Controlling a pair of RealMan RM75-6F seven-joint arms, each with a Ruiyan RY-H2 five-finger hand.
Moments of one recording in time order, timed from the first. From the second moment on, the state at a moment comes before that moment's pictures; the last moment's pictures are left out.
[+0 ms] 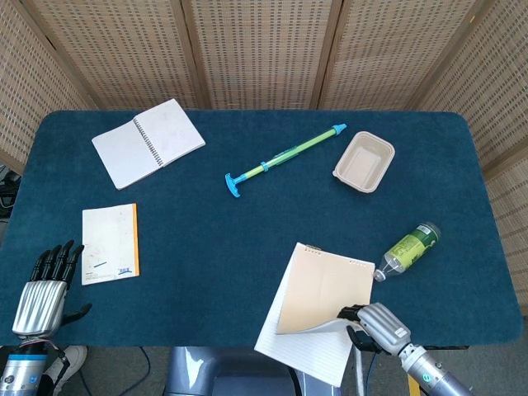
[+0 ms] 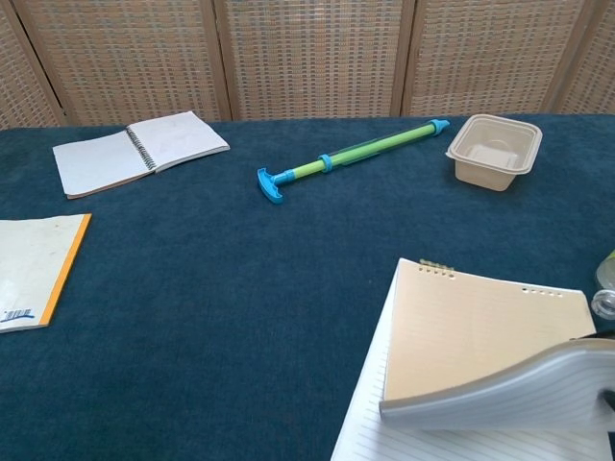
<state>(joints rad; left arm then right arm) -0.04 -1.28 0.01 -1.70 1.53 1.52 0.37 0.36 -1.31 -0.25 -1.55 -1.79 1.21 0.39</state>
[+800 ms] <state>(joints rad) -0.05 -1.29 0.00 -1.68 1.52 1.51 0.36 0.42 -1.31 -0.02 -1.61 -1.66 1.25 0.30</state>
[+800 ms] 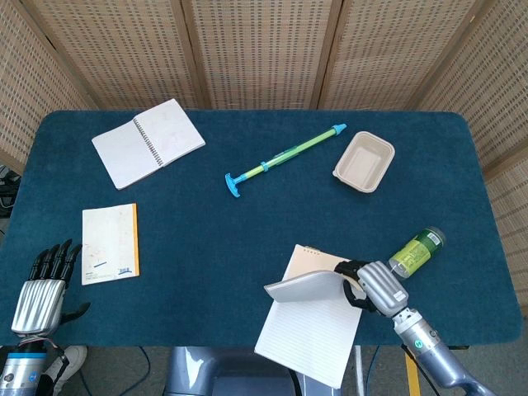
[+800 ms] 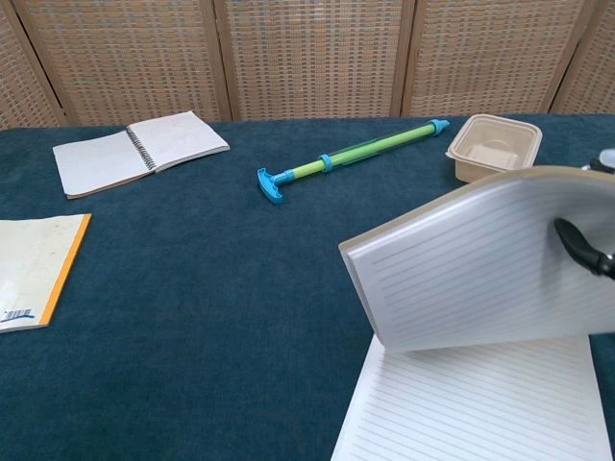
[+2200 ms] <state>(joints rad) -0.05 -1.29 -0.03 -1.66 1.48 1.50 0.34 0.80 -1.53 0.40 -1.05 -1.11 0.89 0.15</state>
